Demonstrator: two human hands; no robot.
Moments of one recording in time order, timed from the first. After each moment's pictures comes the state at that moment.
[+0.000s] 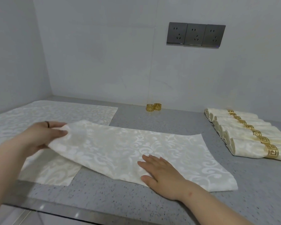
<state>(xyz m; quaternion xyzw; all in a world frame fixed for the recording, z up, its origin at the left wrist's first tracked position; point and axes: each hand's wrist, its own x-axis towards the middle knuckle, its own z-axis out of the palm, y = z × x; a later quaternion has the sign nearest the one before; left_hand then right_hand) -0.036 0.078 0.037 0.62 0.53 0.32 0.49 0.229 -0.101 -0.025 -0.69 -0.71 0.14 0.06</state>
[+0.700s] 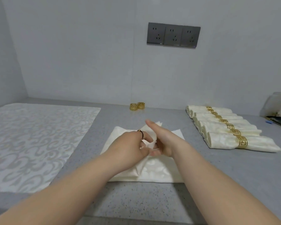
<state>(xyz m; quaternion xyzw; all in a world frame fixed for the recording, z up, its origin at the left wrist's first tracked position) 0.139 -0.052 0.042 0.91 0.27 0.21 0.25 0.276 -0.081 0.038 -0.68 -0.31 0.45 0.48</state>
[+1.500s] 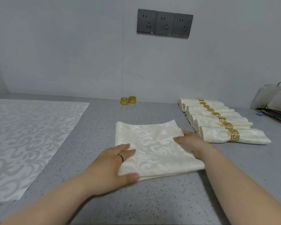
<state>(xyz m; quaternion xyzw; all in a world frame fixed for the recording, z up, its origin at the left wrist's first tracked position) 0.123 -0.032 -0.017 0.96 0.22 0.09 0.16 0.367 -0.129 0.008 -0.77 -0.28 0.33 0.47</state>
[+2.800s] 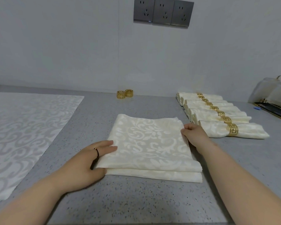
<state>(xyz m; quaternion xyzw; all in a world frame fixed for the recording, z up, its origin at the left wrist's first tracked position) 0.098 0.001 -0.033 0.92 0.21 0.15 0.29 0.391 -0.126 -0.010 -0.82 -0.29 0.15 0.46</state>
